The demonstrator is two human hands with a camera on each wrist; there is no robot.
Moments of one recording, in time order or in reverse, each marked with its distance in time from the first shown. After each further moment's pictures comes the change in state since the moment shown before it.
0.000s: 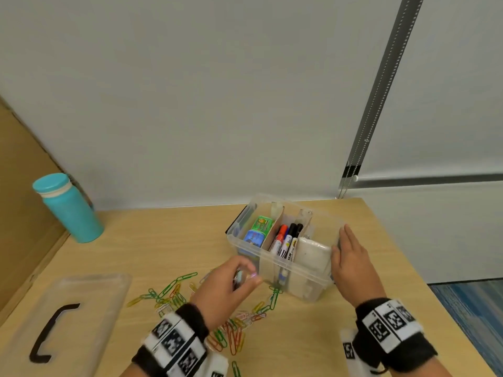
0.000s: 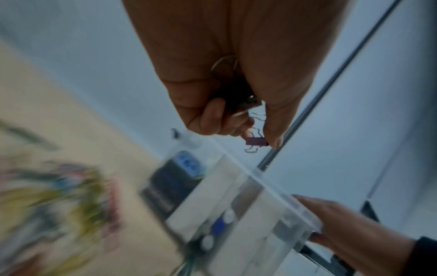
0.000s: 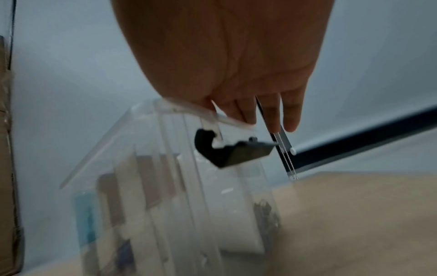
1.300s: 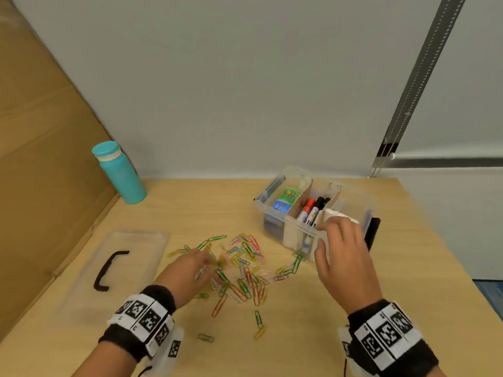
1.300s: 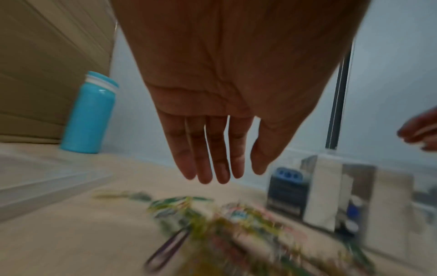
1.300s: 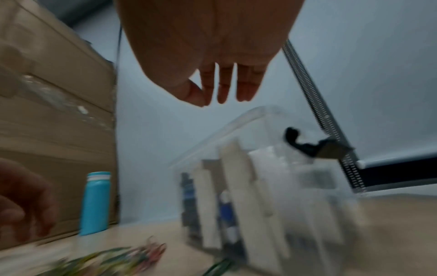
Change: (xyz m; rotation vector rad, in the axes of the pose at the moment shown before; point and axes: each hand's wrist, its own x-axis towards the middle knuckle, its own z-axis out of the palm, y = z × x) left_hand -0.075 -0.075 -0.047 0.520 -0.009 -0.275; right_hand -0.067 -0.063 0.007 -0.041 0.255 -0.484
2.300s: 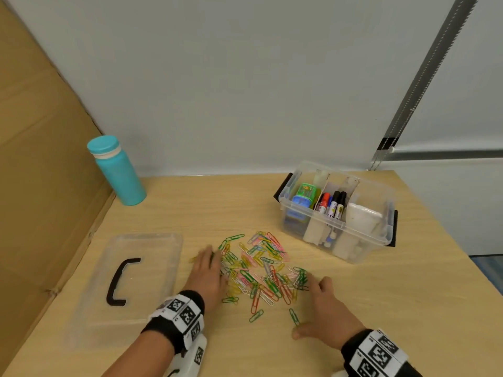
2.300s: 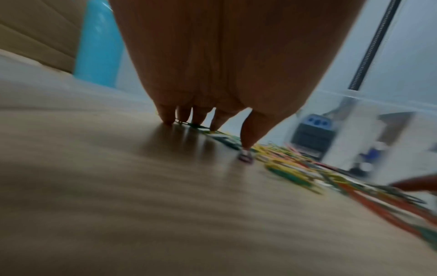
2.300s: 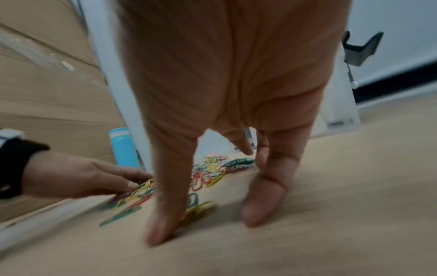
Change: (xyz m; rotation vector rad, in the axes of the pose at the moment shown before) left_hand 0.032 -0.067 0.043 -0.040 -0.120 -0.052; right_hand -0.054 -0.076 0.069 0.208 -0.909 0.515
